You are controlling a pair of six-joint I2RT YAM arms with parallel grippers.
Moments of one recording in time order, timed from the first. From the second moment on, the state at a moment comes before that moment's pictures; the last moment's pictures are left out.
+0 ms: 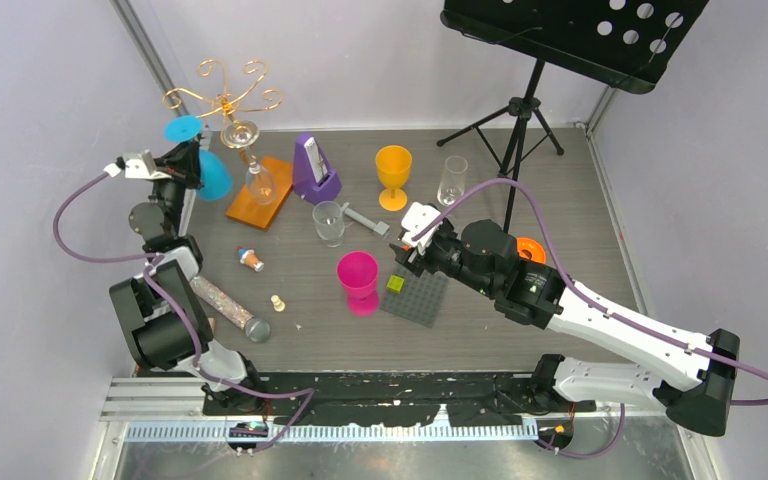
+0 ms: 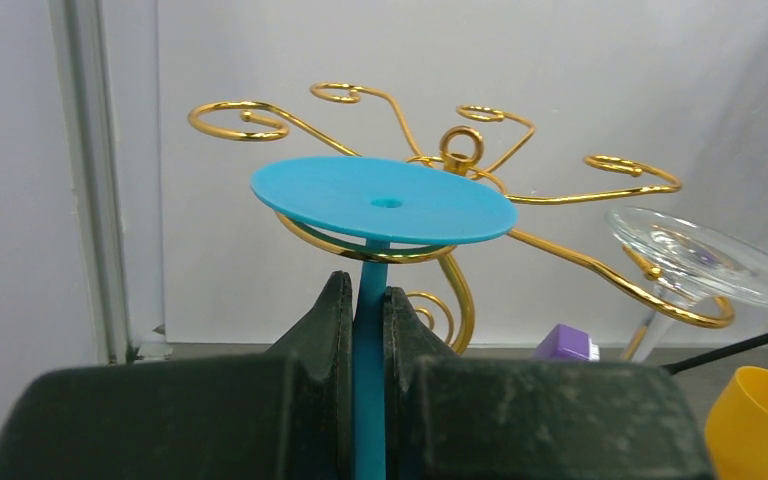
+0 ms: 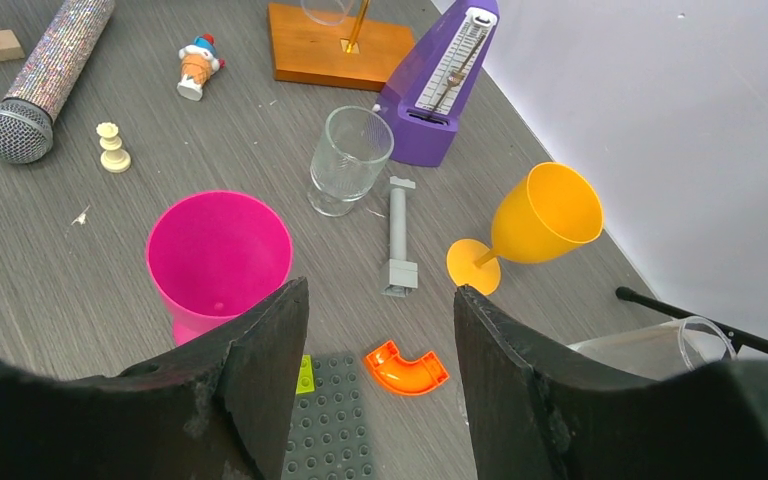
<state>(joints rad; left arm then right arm) 0.47 1.55 0.75 1.31 0.53 -0.46 1.01 1.03 0.96 -0.10 0.14 -0.35</state>
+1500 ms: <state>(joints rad) 0.40 0.83 0.54 0.38 0.22 -0.48 0.99 1.27 1.23 -0.27 0.28 -0.17</state>
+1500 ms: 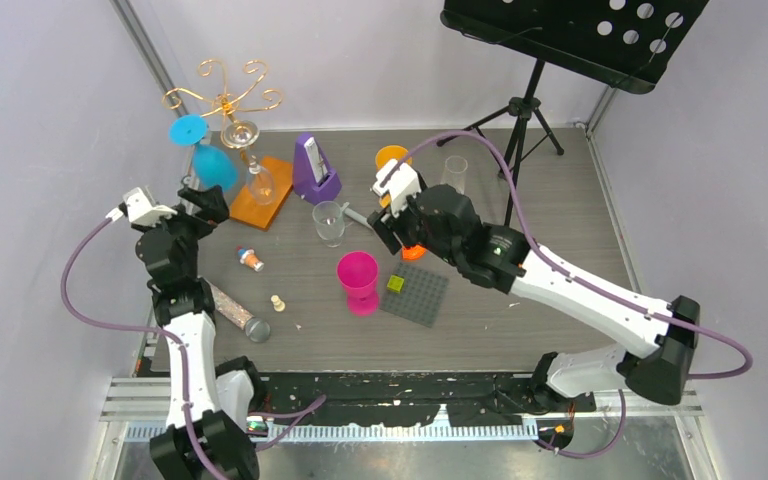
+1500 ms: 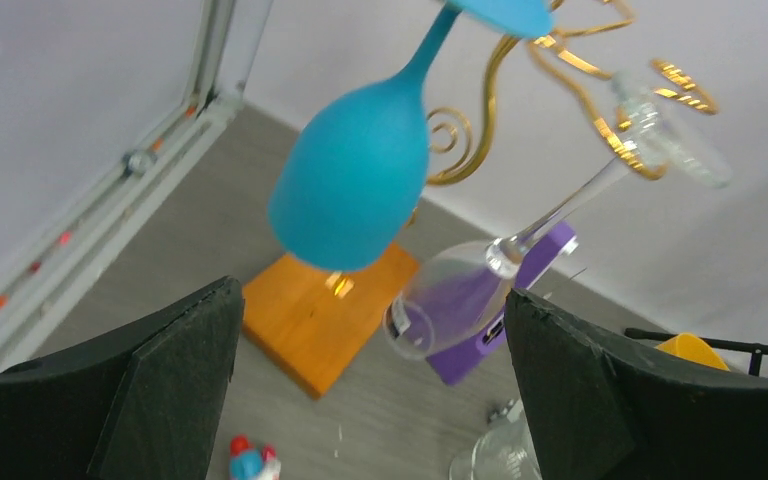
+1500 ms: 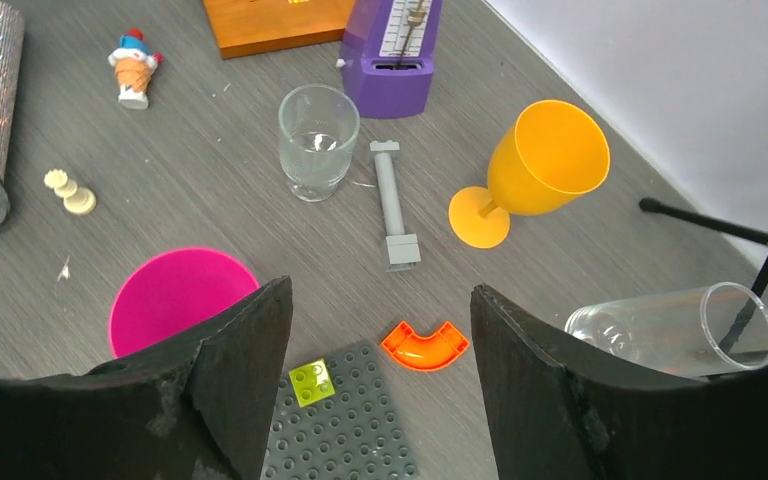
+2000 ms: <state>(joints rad) 0.29 0.64 0.65 -0.33 0.12 -0.57 0.87 1.54 1.54 -0.53 0.16 0.08</state>
